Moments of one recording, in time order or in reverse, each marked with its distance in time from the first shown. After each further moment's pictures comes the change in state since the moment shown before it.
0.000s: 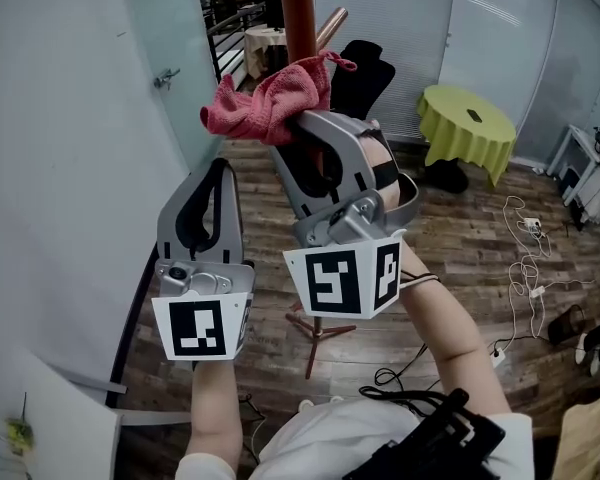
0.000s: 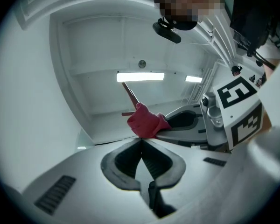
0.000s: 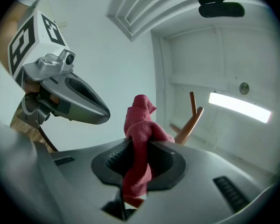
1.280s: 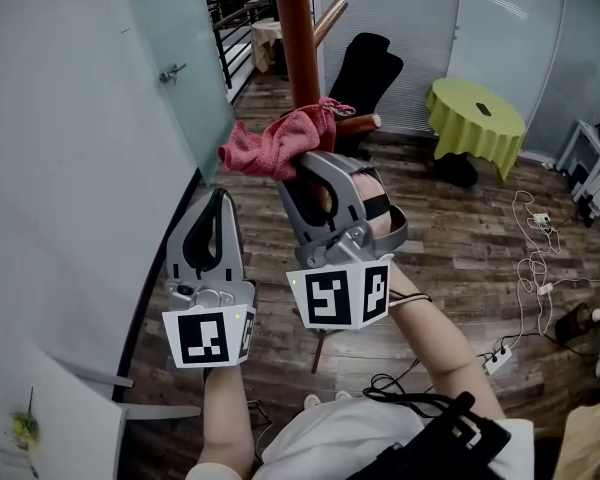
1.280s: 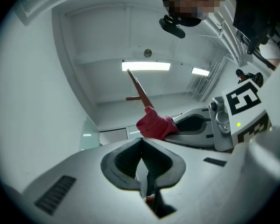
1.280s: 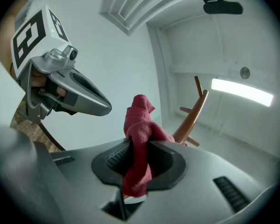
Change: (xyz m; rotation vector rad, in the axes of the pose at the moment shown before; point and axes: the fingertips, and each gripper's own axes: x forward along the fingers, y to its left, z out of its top) left arm -0.025 0.008 -0.029 0.012 0.084 0.026; right arm -0.012 0.048 -0.027 0.101 0.084 0.066
